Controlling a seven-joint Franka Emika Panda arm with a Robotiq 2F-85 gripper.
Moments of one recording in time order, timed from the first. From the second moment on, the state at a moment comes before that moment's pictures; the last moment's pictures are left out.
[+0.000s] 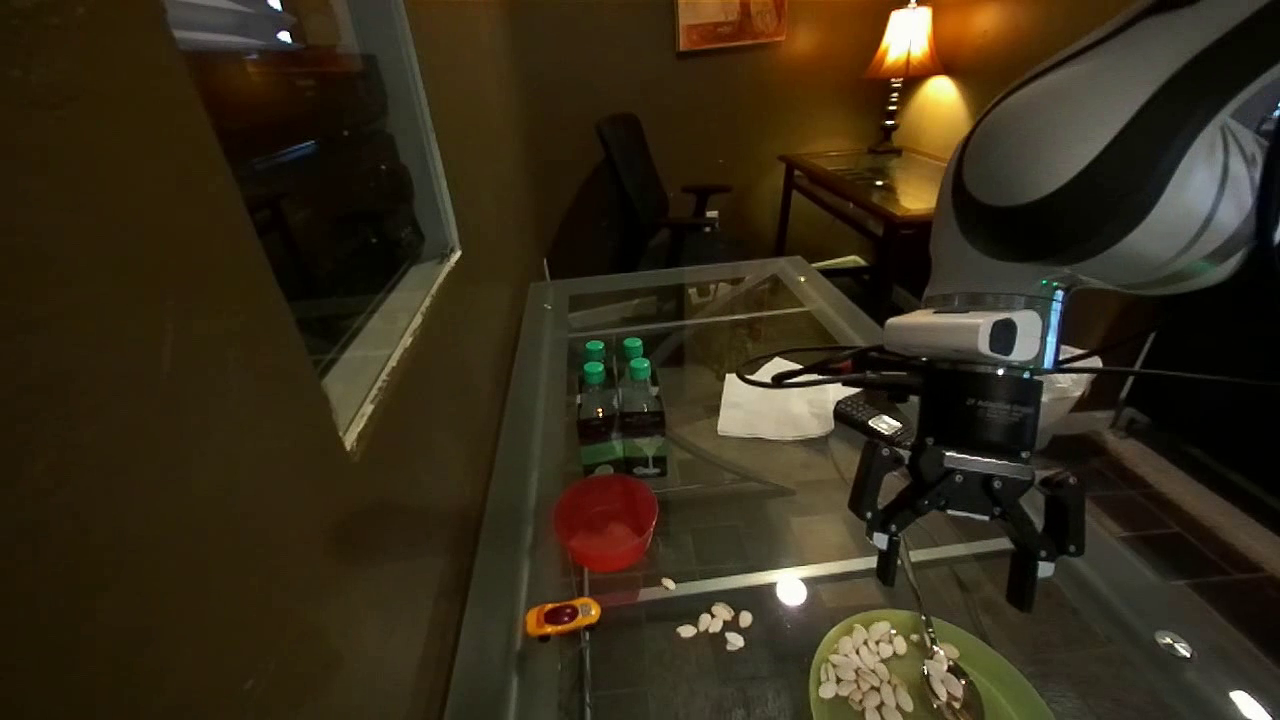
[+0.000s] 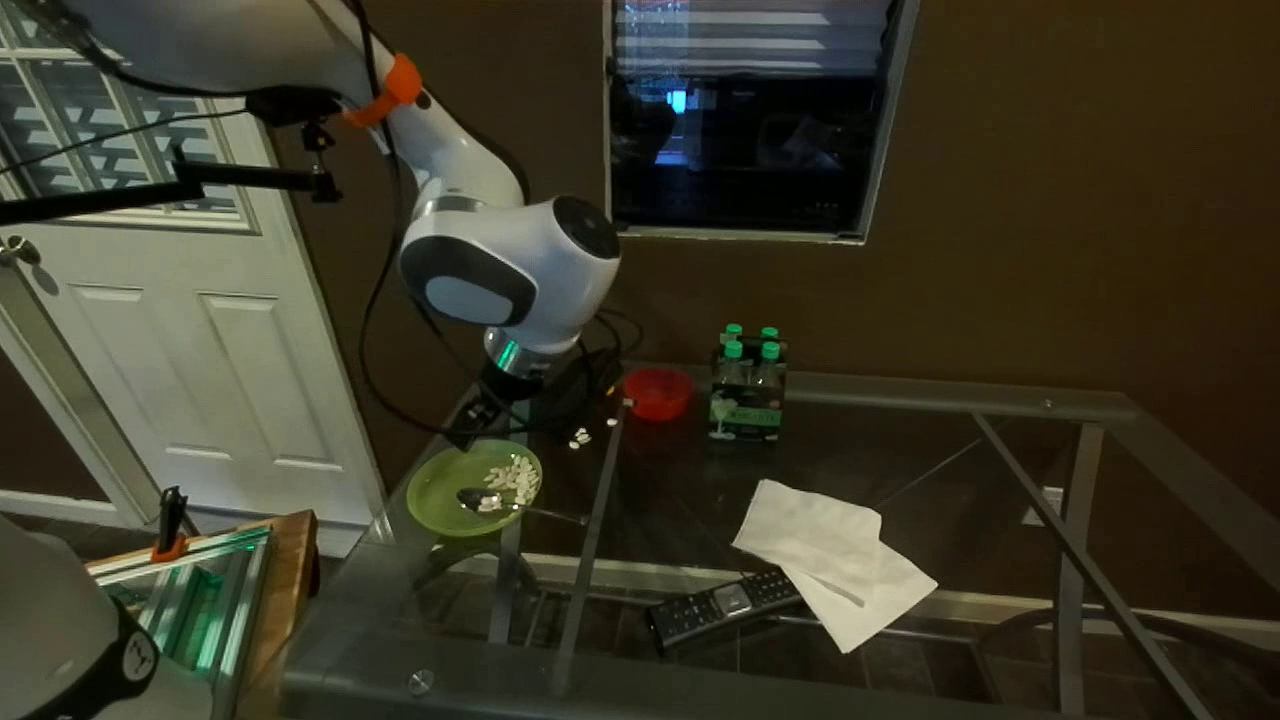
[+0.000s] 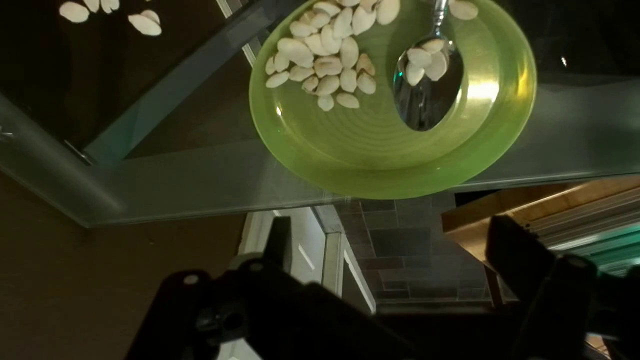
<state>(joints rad) 0.34 0.01 -0.10 -2.50 0.63 2.18 -2.59</state>
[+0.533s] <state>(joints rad) 0.20 0.04 0.00 -2.49 0.62 2.17 -2.58</state>
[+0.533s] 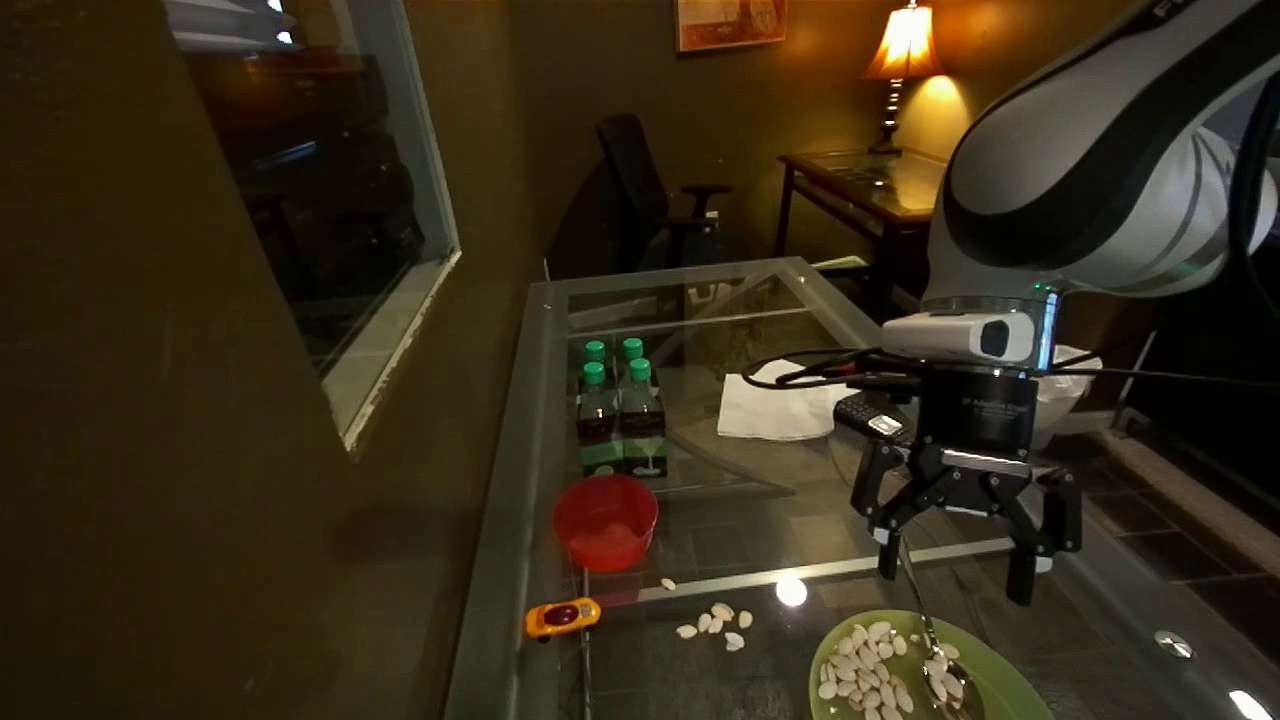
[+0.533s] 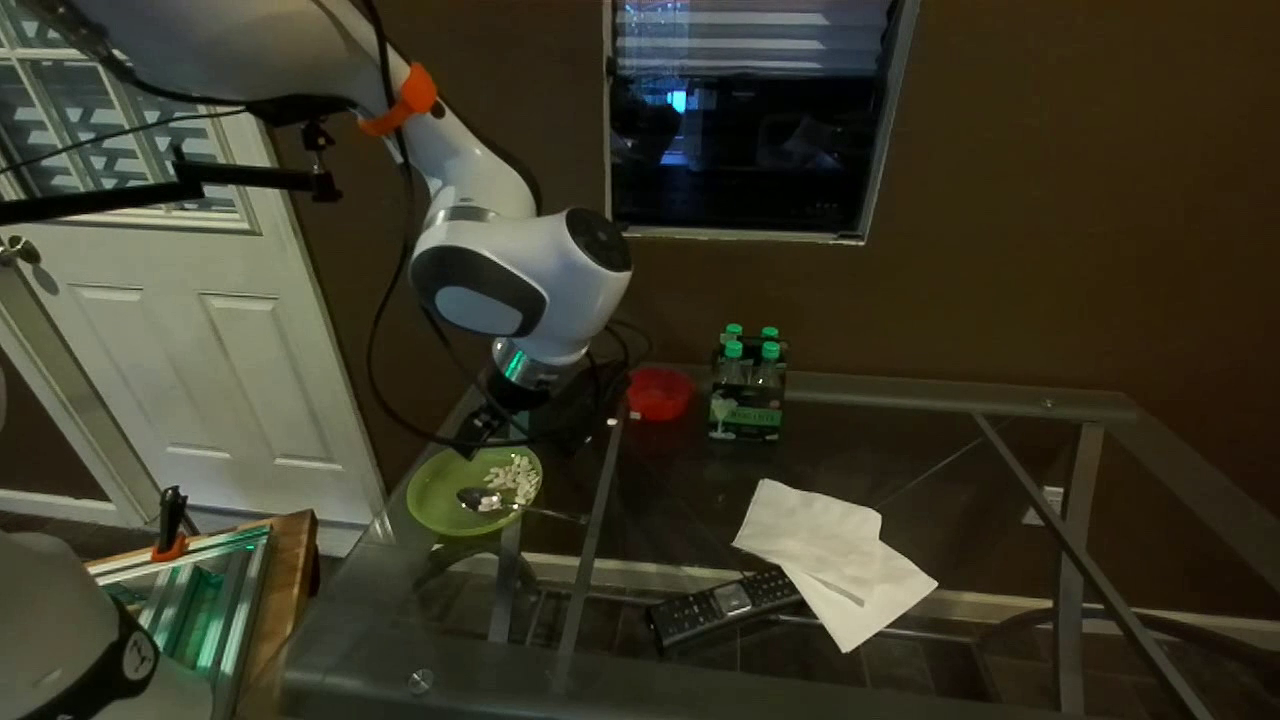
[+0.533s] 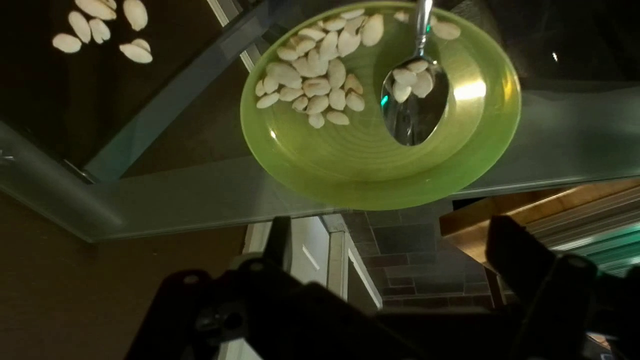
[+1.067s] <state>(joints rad) 0.12 0.11 0.03 -2.48 0.61 2.18 -2.58</state>
